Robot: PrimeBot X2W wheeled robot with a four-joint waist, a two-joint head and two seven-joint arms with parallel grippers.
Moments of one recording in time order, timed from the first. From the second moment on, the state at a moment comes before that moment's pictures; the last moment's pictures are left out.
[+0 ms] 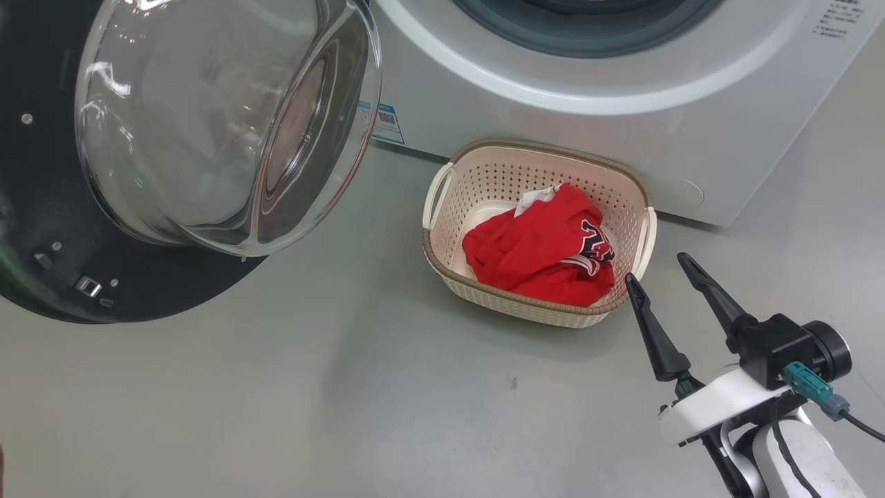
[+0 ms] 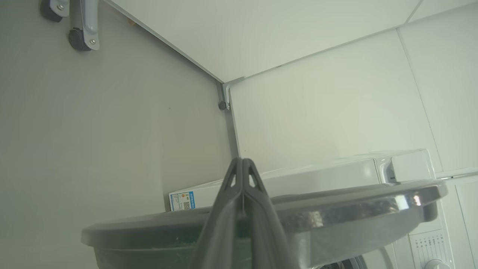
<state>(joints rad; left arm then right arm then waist) -0.37 0.30 0.29 0.38 -1.68 0.01 0.19 -0.06 -0.20 0.26 0.03 0.24 0.09 -0.15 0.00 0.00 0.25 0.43</state>
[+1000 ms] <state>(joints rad) -0.33 0.26 0.23 0.37 -1.72 -0.10 0.33 -0.06 -0.19 0.26 0.02 0.25 0.09 -0.15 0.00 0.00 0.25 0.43</state>
